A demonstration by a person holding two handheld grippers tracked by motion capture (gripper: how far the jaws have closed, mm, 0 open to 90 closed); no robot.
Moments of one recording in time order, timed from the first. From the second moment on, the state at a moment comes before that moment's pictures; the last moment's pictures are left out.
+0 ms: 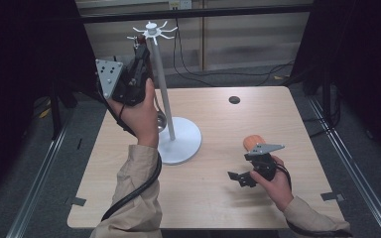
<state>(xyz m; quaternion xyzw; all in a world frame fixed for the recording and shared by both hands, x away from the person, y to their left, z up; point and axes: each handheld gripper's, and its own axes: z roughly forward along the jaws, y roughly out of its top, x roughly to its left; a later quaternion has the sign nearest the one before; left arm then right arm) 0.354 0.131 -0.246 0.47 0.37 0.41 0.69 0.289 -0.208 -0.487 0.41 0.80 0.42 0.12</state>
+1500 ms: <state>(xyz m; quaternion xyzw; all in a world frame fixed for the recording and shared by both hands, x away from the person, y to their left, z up) 0.329 0.108 -0.315 0.52 0.34 0.32 0.71 0.290 -0.211 -0.484 0.40 0.80 0.42 0.12</state>
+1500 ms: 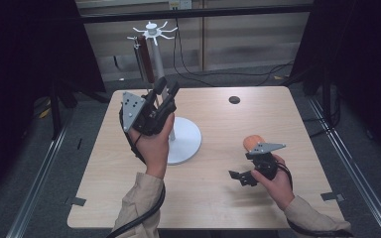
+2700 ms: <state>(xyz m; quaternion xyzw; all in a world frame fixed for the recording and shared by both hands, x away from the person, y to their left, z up) 0.325 0.098 -0.391 0.64 0.32 0.28 0.64 0.294 -0.224 -0.482 0.42 0.79 0.42 0.13</state>
